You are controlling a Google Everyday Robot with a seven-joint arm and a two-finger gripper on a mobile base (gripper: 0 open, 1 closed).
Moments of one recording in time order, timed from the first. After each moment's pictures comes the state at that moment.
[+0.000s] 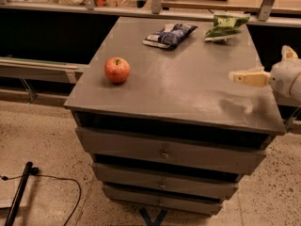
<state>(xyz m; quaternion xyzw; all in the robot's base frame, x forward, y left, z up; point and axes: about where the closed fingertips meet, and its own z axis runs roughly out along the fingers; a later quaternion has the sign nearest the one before) 0.640 -0.333 0.881 -0.21 0.74 0.04 0.64</state>
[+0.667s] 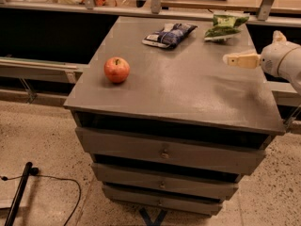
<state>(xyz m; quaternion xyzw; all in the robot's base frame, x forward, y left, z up) 0.710 -0.334 0.891 -0.21 0.73 0.04 0.65</state>
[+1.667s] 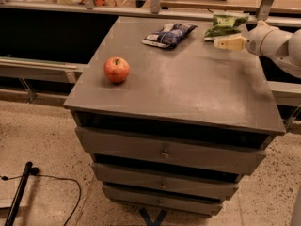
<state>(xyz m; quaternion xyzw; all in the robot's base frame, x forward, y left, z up) 0.819 -0.334 0.881 -0.21 0.74 0.06 0.63</state>
